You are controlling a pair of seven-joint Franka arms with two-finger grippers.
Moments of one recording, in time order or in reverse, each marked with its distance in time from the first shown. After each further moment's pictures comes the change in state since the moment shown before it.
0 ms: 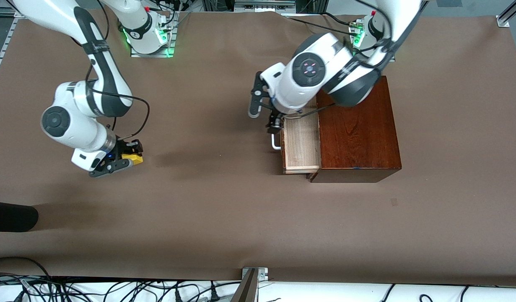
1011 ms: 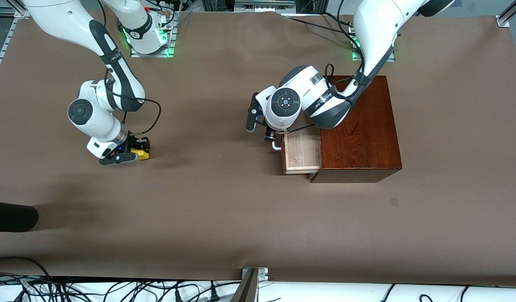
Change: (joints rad) left arm -0.037 0.149 0.029 0.004 0.115 -0.012 -0.015; right arm -0.008 0.035 -0.006 -0.205 0.000 0.282 0.127
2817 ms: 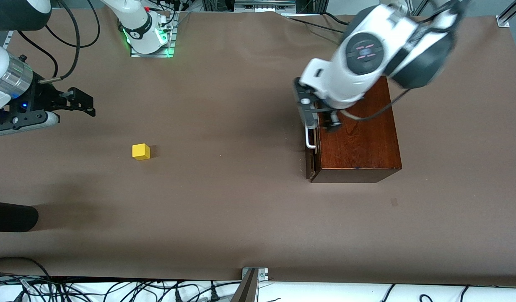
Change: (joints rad) left arm 0.257 -0.338 -0.010 0.130 -0.026 -0.425 -0.301; right arm -0.002 -0.288 -0.013 0.682 -0.005 -1.017 0.011
